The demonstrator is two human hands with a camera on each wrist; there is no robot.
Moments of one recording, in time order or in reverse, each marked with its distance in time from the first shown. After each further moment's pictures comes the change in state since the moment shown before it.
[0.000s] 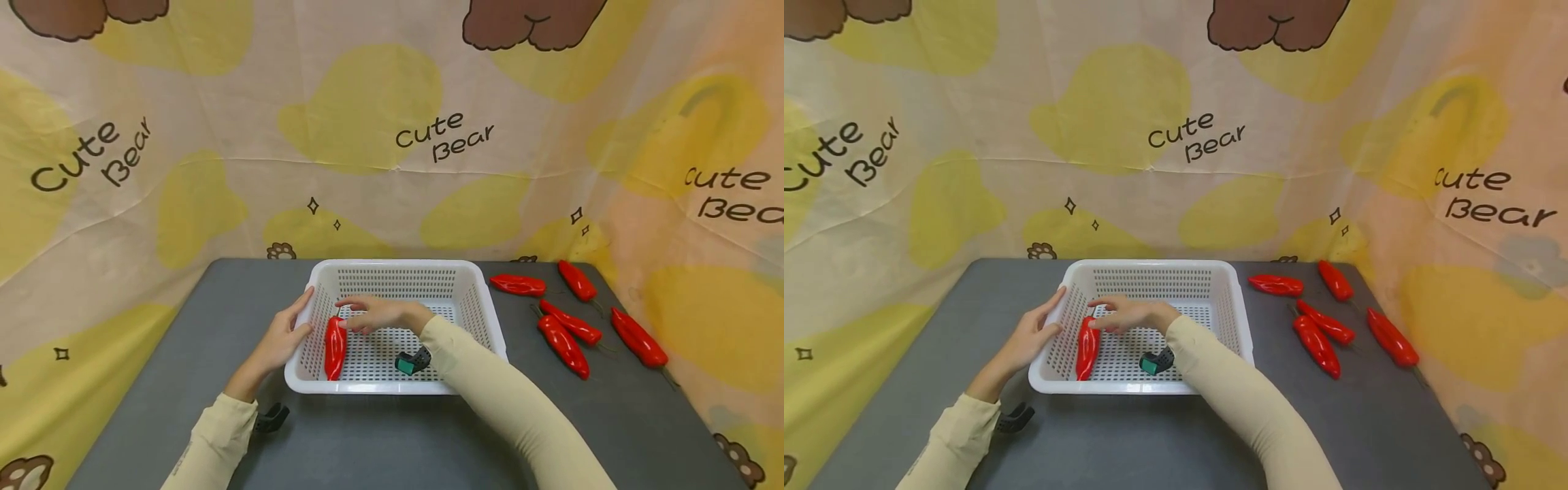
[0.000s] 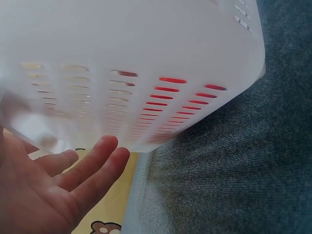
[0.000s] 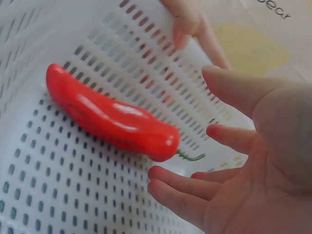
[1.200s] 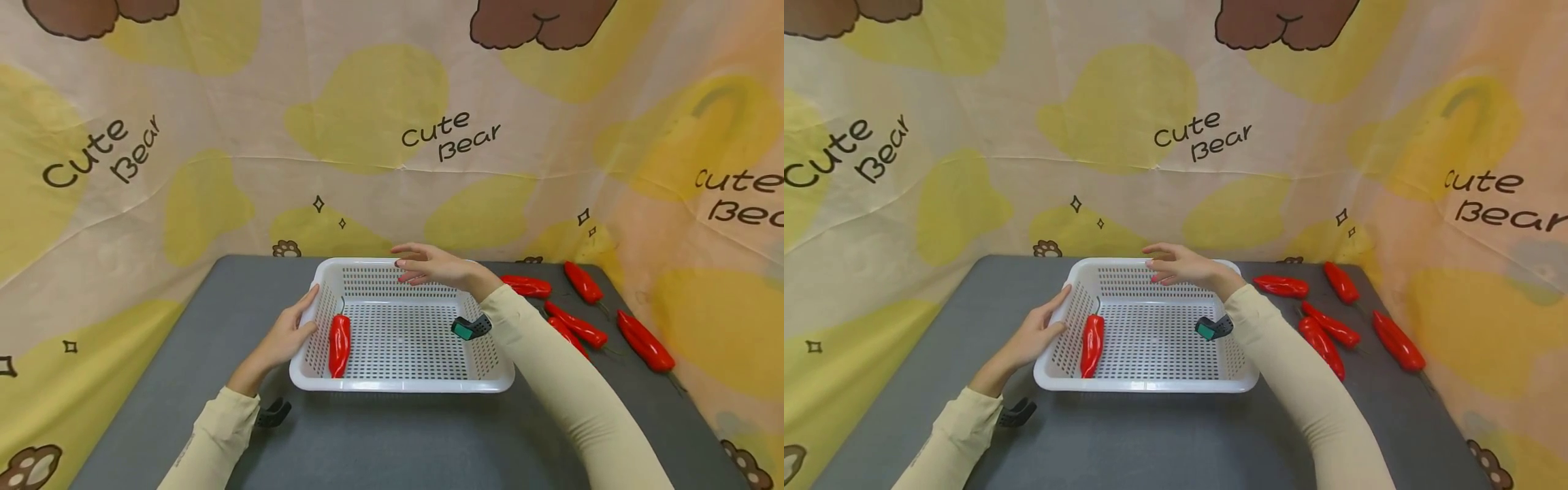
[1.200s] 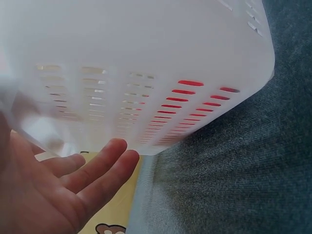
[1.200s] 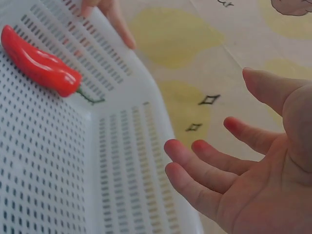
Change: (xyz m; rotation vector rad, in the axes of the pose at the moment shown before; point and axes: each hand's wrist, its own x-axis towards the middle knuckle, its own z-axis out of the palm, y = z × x) left_hand 0.002 0.003 -0.002 0.034 -0.051 -0.014; right_hand -0.075 -0.014 -0.092 0.084 0.161 -0.148
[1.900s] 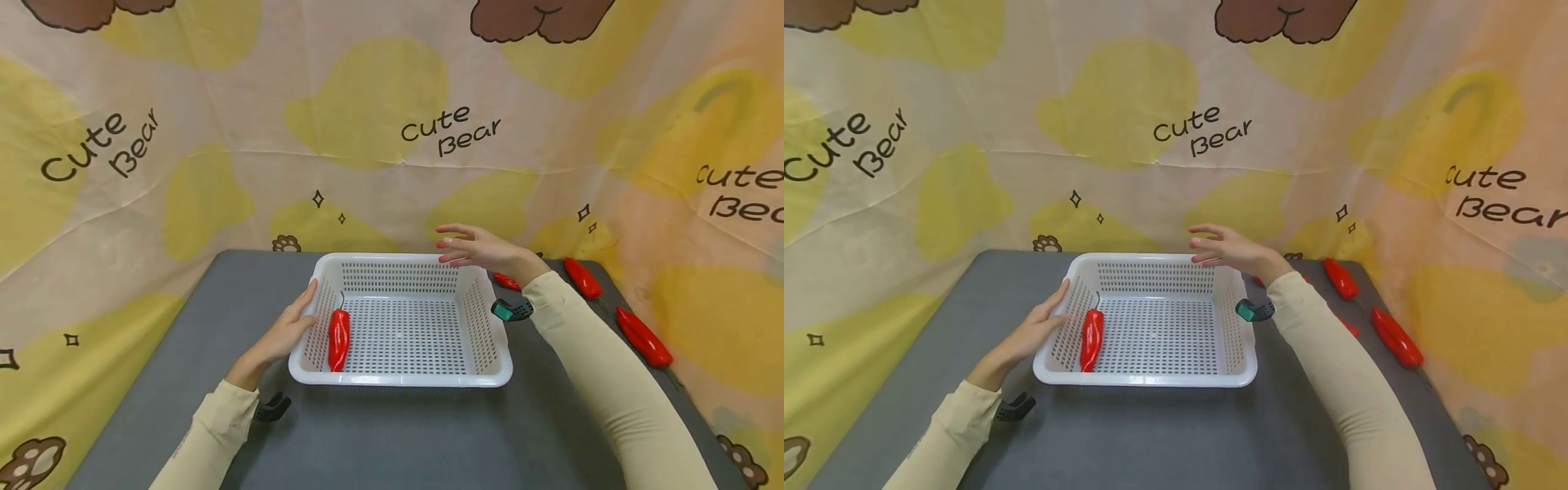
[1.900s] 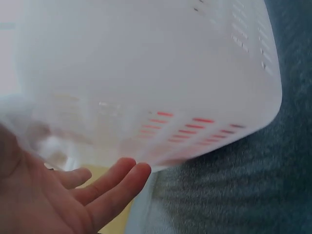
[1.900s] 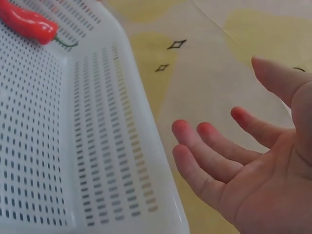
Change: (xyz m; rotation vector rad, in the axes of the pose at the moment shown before) left_hand 0.001 0.004 0.000 -0.050 -0.072 -0.101; right_hand -0.044 0.010 -0.061 0.056 0.127 0.040
